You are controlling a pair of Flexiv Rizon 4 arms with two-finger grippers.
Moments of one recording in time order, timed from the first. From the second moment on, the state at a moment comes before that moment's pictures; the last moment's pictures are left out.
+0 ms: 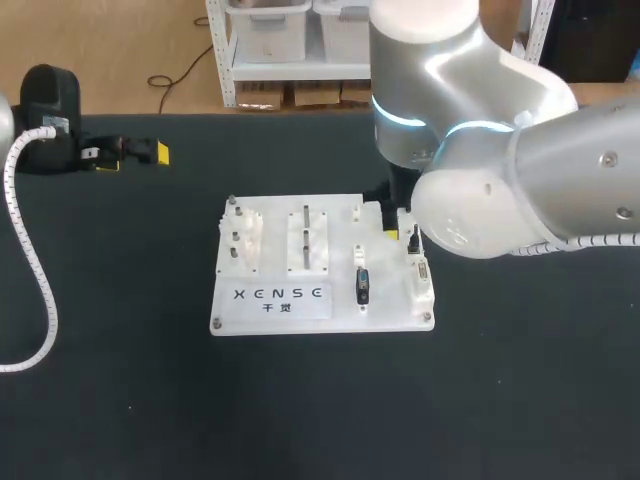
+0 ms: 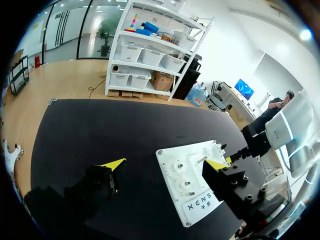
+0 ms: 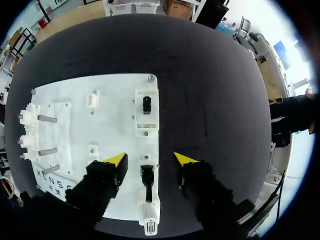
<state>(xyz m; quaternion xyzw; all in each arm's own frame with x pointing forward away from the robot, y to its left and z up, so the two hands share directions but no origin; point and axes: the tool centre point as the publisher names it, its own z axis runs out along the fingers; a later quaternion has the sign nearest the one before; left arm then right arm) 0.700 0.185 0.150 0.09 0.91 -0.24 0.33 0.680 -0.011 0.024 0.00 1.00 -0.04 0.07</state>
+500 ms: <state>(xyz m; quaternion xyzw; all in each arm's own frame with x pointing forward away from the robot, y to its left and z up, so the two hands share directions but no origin) 0.700 0.185 0.150 0.09 0.91 -0.24 0.33 0.635 0.028 0.068 -0.05 1.00 -0.01 0.08</state>
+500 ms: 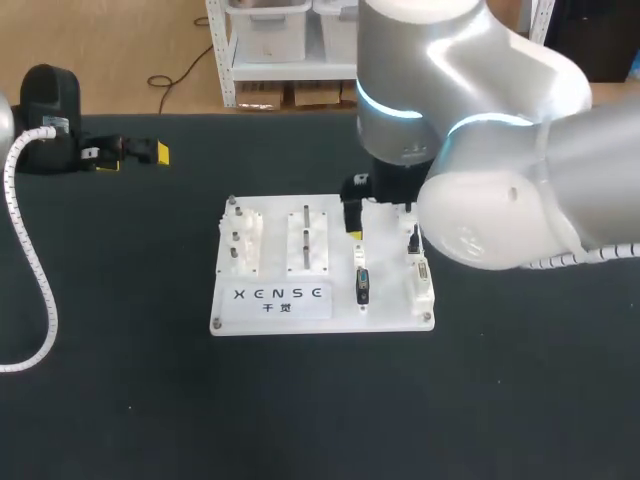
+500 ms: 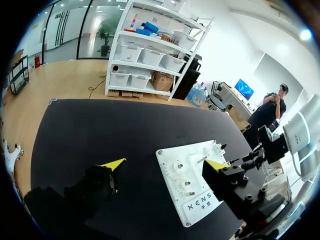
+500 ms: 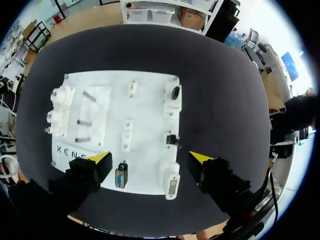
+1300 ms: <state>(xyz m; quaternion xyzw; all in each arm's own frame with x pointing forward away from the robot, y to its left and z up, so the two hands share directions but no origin) 0.700 0.185 0.150 0.09 0.91 -0.24 0.33 0.614 0.052 0.050 -0.07 1.00 0.02 0.02</state>
